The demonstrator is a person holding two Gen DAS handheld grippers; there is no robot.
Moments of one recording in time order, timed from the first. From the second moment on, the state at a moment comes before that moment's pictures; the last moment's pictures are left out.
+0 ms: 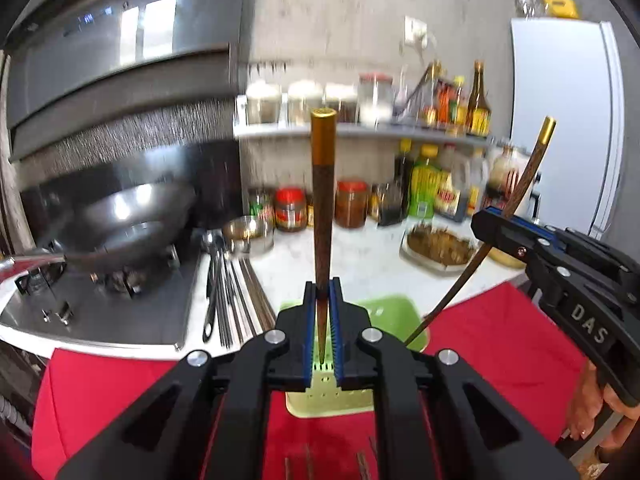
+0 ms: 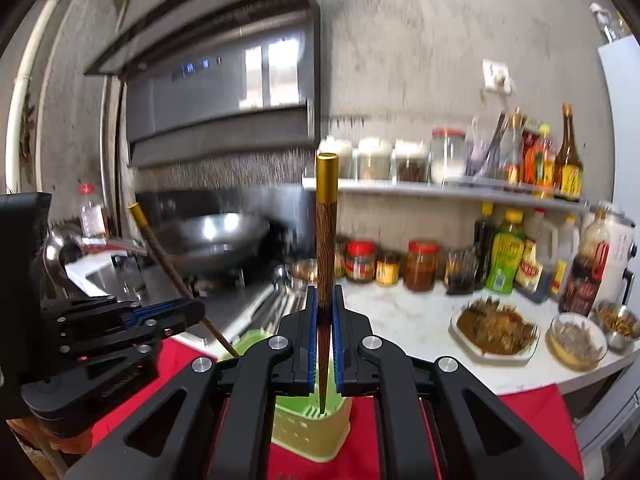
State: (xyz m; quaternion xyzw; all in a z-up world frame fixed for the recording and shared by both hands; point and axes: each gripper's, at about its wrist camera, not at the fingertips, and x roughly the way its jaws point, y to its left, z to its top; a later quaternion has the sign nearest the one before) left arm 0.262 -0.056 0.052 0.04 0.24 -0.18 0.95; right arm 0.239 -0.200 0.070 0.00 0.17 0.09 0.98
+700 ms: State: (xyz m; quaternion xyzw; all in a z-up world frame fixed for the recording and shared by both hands) left arm 0.185 -0.010 0.057 0.04 0.23 -0.11 0.96; right arm 0.158 -0.225 0.046 0.00 0.21 0.06 0.98
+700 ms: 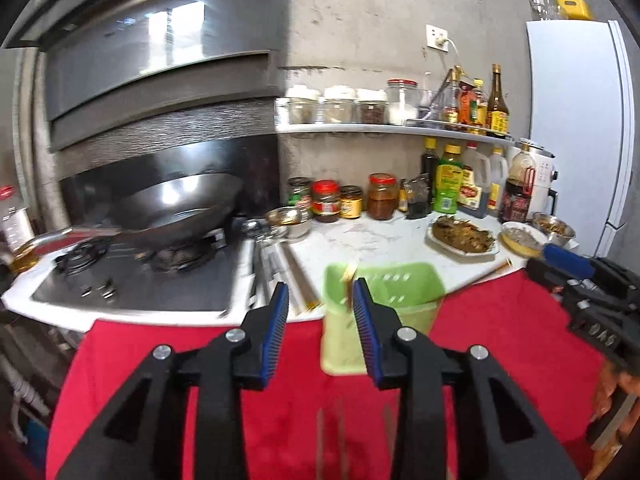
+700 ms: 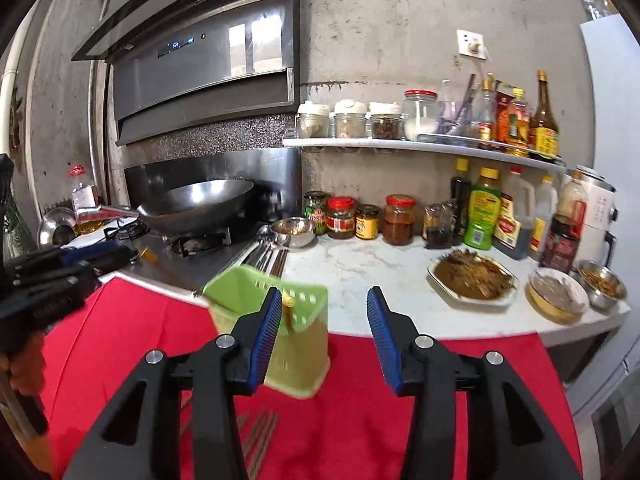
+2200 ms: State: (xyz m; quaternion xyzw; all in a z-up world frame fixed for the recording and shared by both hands) left arm 0.070 0.049 -0.105 0.04 0.41 -0.06 0.91; right arm 0.065 -0.181 -0.116 0.00 0.42 0.09 0.90
